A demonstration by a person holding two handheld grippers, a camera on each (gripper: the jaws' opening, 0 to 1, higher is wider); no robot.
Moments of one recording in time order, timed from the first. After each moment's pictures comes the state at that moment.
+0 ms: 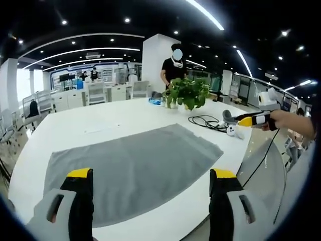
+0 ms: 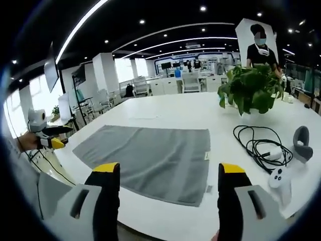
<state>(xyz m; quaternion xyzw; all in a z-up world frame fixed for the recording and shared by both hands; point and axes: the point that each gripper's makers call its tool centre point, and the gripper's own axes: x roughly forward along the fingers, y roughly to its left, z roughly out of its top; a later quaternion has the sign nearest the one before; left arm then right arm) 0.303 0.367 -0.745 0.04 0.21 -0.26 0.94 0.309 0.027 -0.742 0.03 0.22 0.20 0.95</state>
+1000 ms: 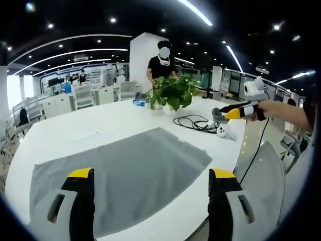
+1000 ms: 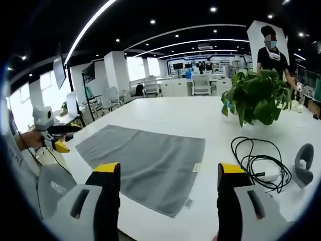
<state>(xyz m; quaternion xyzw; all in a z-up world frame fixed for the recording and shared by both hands) 0.319 0.268 -0.741 0.06 0.20 -0.30 0.93 0.347 -0.020 -0.726 0.02 0.21 0.26 0.94</state>
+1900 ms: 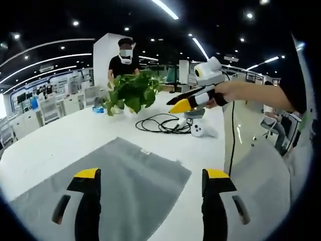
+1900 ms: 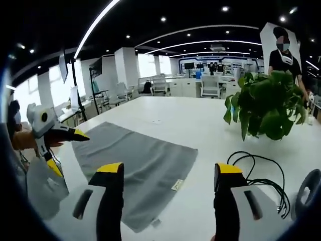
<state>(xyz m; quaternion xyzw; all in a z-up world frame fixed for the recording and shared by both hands) 0.353 0.113 -0.772 0.12 0.19 -0.45 0.87 0.436 -0.048 -0.749 0.00 0.21 0.31 0.93</state>
